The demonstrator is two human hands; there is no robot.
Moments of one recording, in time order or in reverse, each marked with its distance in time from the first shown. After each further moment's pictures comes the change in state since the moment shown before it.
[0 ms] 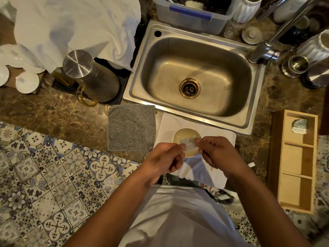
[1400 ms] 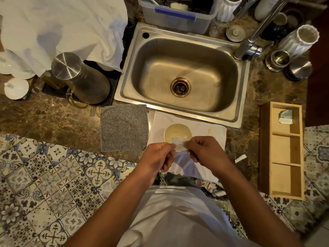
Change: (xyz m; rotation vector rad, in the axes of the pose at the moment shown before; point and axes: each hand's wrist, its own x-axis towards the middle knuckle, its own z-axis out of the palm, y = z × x) left_hand 0.003 -0.022 0.009 -0.085 0.109 0.026; right_hand -0.009 0.017 0.013 0.028 0.059 0.009
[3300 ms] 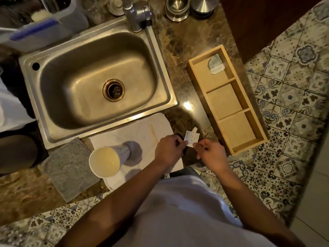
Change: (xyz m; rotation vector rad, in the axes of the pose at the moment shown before) left_hand 0.121 -0.078 0.190 1.241 -0.209 0.318; right_hand -0.028 0.185 -0.119 0.005 0.496 0.283
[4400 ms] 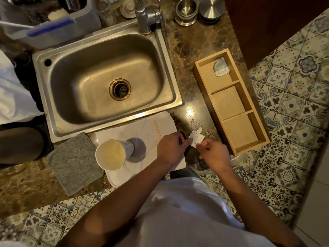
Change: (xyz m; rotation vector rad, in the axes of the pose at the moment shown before) left_hand -0.004 -0.005 0.000 0.083 0.113 0.033; right_hand -0.003 0.000 0.004 -0.210 0.042 -0.026
